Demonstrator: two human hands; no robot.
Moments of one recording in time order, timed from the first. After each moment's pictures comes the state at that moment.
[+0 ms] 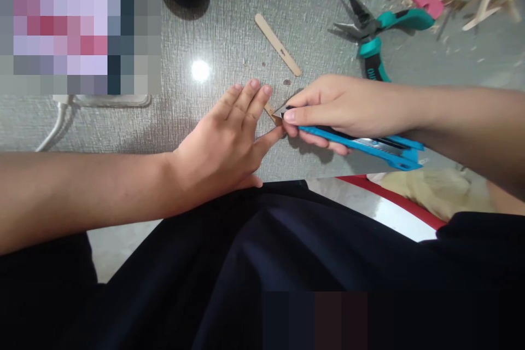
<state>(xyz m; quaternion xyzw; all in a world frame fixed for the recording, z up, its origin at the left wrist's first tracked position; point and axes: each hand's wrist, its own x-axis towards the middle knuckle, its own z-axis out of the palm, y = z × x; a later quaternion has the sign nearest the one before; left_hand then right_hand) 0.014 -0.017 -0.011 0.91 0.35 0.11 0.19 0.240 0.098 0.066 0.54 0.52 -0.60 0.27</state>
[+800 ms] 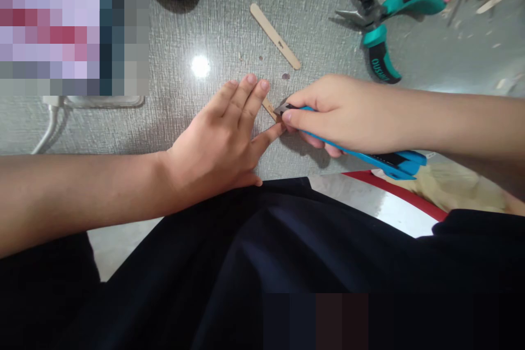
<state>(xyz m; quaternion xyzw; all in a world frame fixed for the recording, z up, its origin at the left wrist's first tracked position) 0.003 -0.008 -0.006 0.90 0.33 0.08 0.25 0.223 0.085 0.088 0.56 0.59 -0.48 0.32</state>
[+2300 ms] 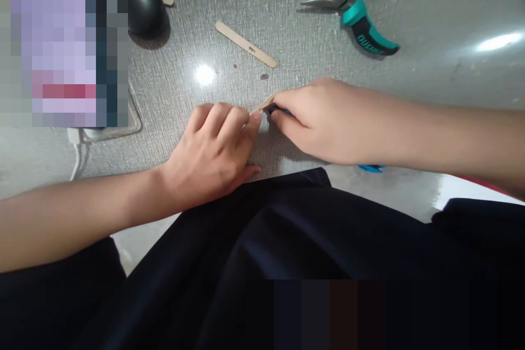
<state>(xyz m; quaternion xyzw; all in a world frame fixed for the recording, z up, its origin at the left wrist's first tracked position) 0.000 -0.003 0.001 0.93 0.32 0.08 0.17 0.235 0.060 0.069 0.56 0.70 -0.36 0.26</state>
